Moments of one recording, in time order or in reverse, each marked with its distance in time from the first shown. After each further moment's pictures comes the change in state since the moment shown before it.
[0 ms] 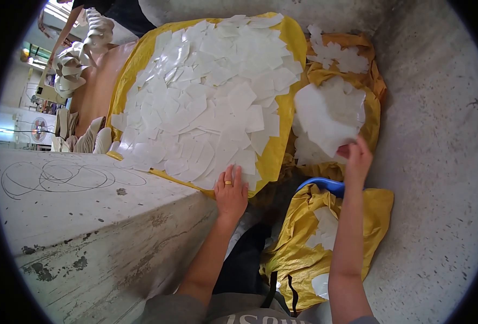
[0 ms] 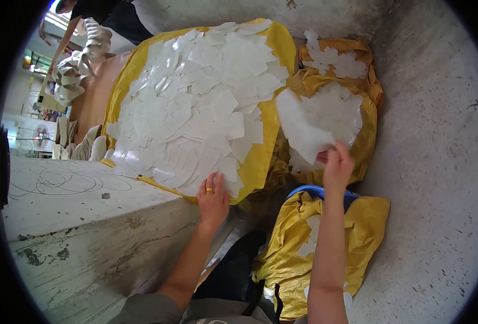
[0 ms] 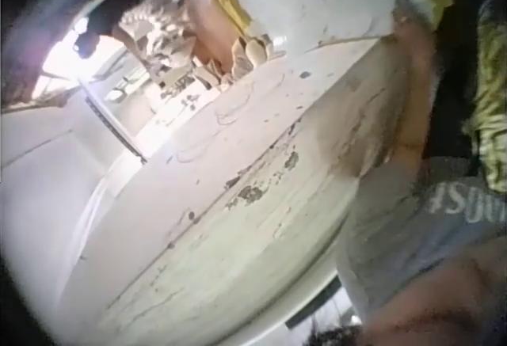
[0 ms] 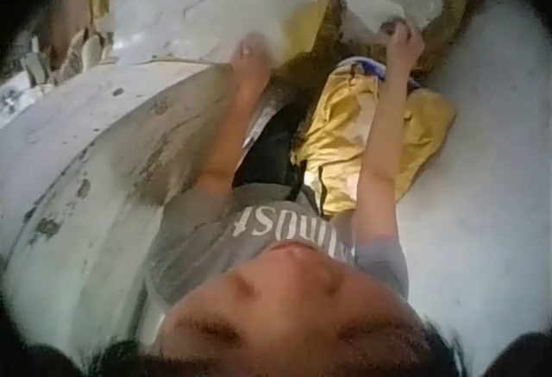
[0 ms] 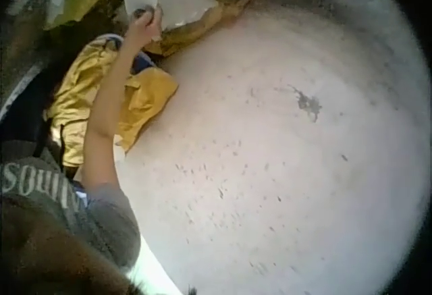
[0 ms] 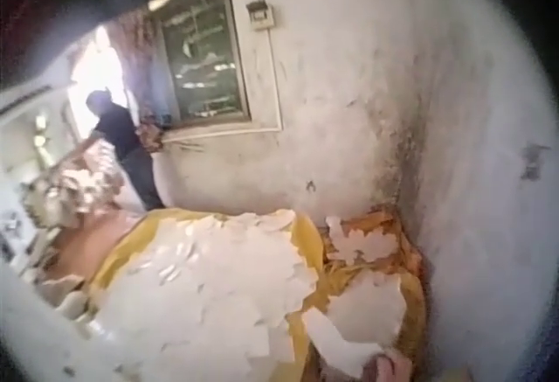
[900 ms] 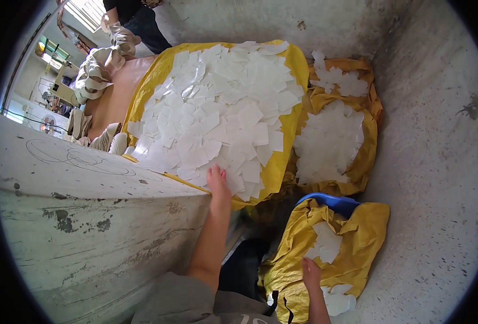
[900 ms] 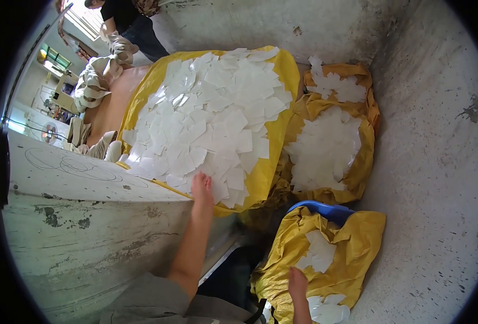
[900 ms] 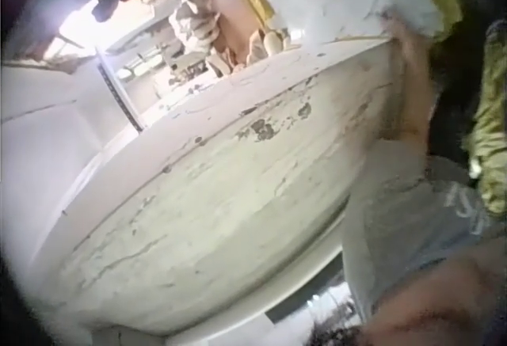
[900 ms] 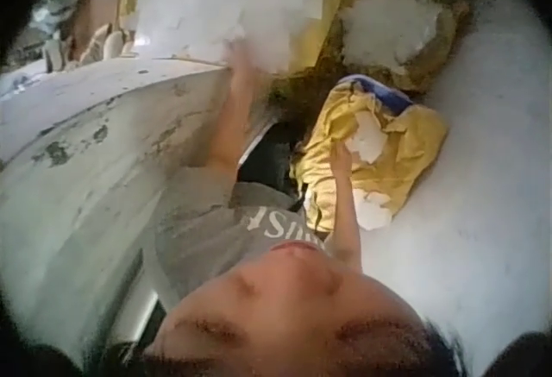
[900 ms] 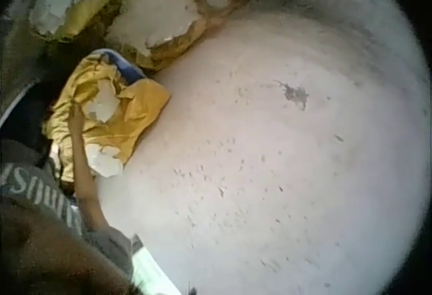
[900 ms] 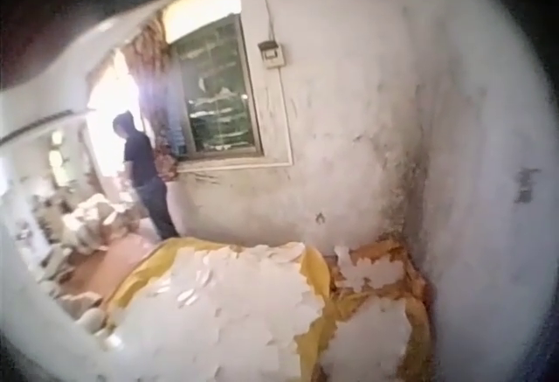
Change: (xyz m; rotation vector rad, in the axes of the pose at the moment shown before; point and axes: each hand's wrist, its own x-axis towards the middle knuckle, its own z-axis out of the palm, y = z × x) left_hand 0.048 -0.047 0.008 -1.213 0.481 -0.815; right_hand -0.290 0.125 -0.105 -0.629 -0.366 0.124
